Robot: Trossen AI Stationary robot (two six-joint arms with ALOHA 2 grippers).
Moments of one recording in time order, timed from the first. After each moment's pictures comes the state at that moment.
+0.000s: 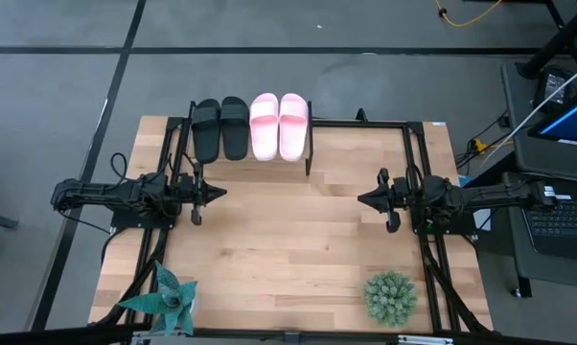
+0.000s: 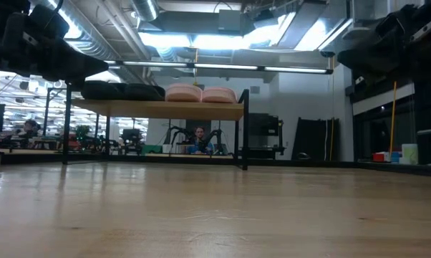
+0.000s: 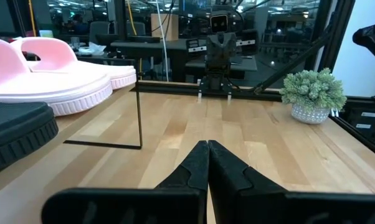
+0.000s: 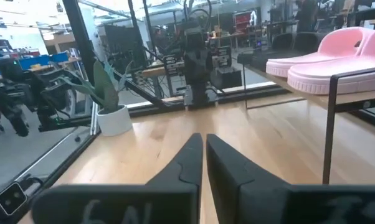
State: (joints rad) left arm 0.01 0.07 0.01 0.03 -0.12 -0.05; right arm 0.00 0.40 0.01 0.44 -0.03 0.18
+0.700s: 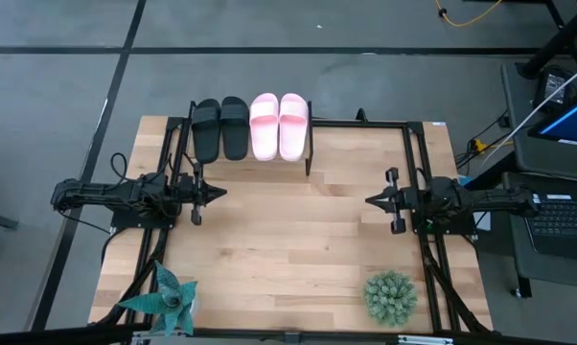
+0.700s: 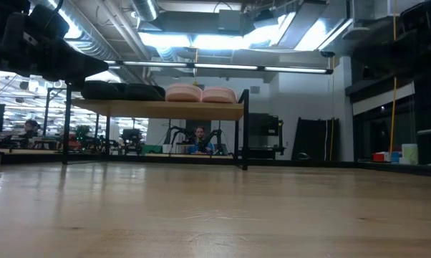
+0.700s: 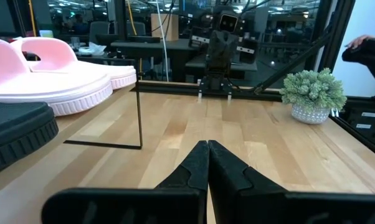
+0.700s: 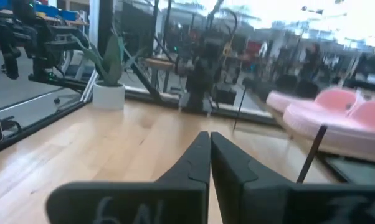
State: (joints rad) left arm 0.01 0.07 0.01 0.03 -0.13 -0.05; right arm 0.03 0.11 0.01 0.16 -0.03 -0.17
